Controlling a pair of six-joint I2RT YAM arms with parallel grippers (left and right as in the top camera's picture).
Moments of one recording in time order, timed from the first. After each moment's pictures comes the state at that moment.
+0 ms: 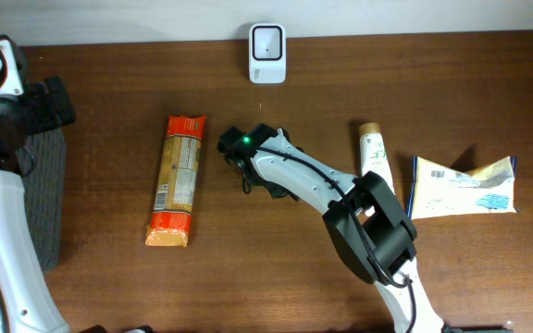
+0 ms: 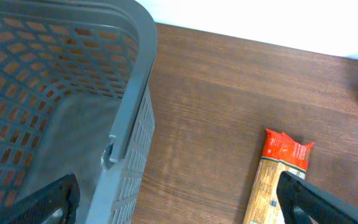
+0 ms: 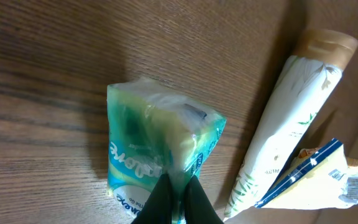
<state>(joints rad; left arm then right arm) 0.33 1.51 1.79 -1.04 -0.02 0.07 0.73 2.26 1.78 -1.28 0.60 0.42</state>
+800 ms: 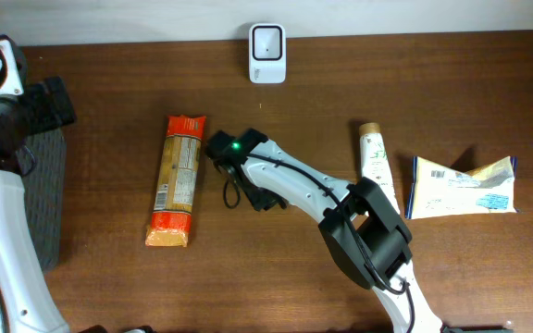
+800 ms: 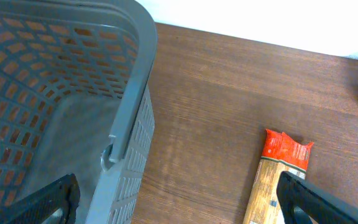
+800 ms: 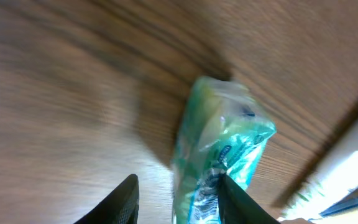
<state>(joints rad) 0.33 1.51 1.79 -1.04 -0.02 0.07 0.78 2.26 1.82 -1.28 0.32 0.29</state>
